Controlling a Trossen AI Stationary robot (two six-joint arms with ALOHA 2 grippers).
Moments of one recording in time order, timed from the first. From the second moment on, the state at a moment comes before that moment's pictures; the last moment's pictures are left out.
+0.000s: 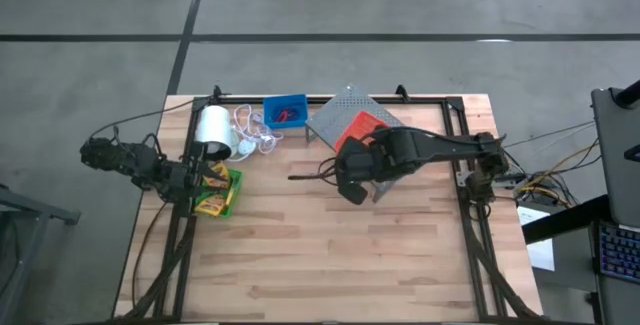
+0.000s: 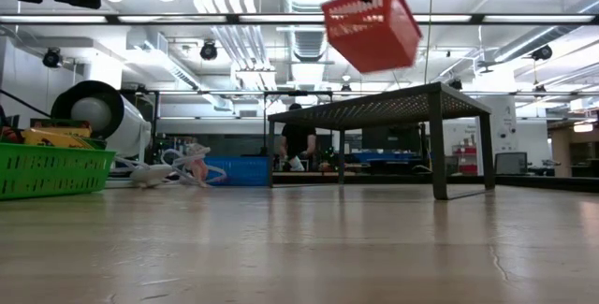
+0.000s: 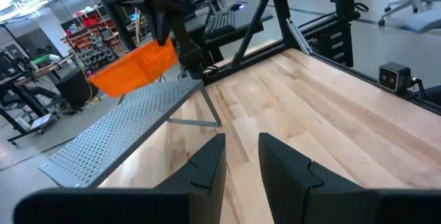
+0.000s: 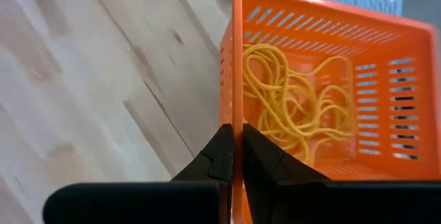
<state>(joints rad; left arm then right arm) -0.37 0.10 0.48 -0.56 -0.22 0.34 0.17 1.88 2.12 -1.57 0.45 0.68</state>
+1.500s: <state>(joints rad) -0.37 0.10 0.48 -0.59 -0.22 0.34 0.14 1.47 1.37 -1.17 0.47 0.91</state>
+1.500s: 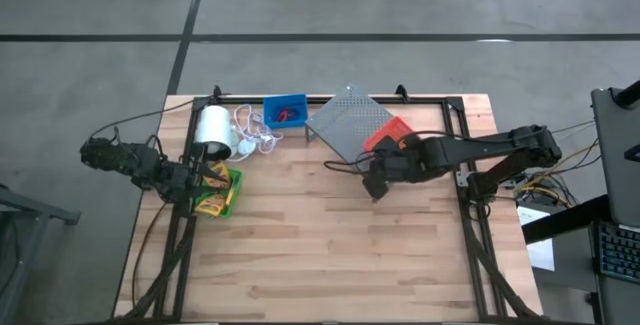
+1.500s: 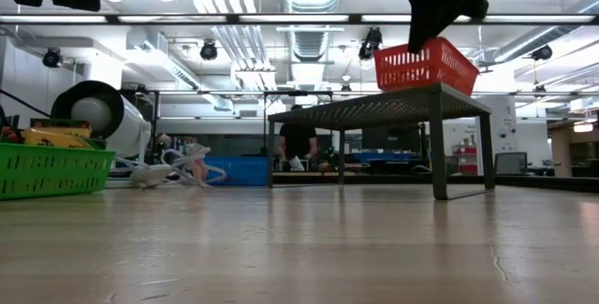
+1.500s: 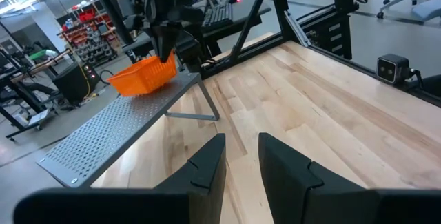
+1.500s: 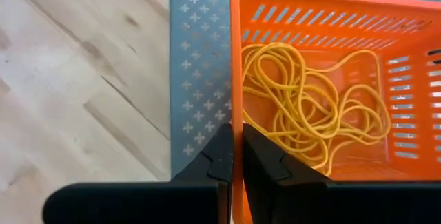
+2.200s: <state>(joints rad) -0.37 0.10 0.48 -0.59 -0.22 0.34 0.14 1.50 1.37 -1.18 0.41 0.94</state>
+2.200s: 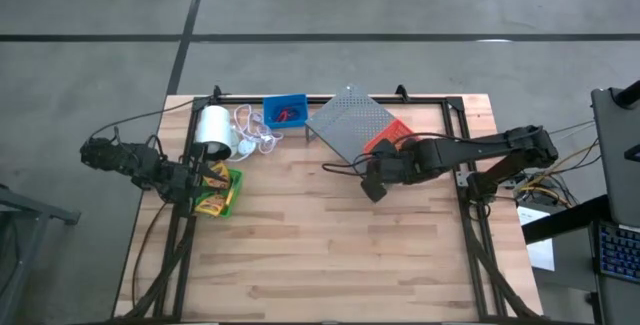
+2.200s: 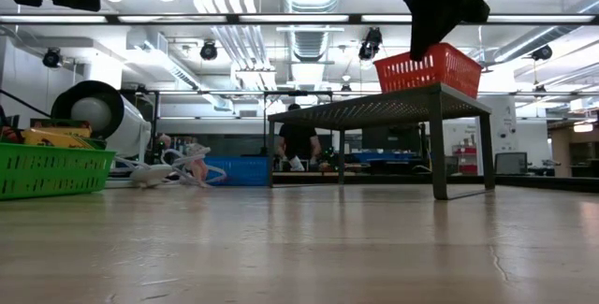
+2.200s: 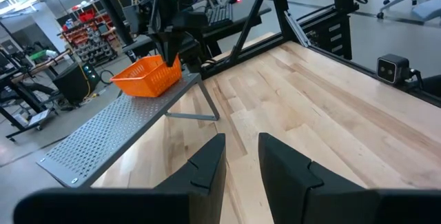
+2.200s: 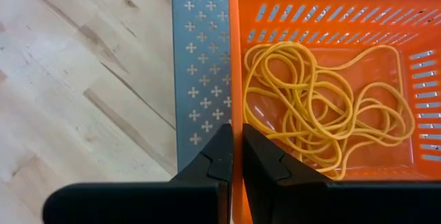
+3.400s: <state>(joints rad) -0.37 0.10 0.48 -0.59 -0.22 0.34 0.16 1.51 1.51 -1.16 0.45 0.75</state>
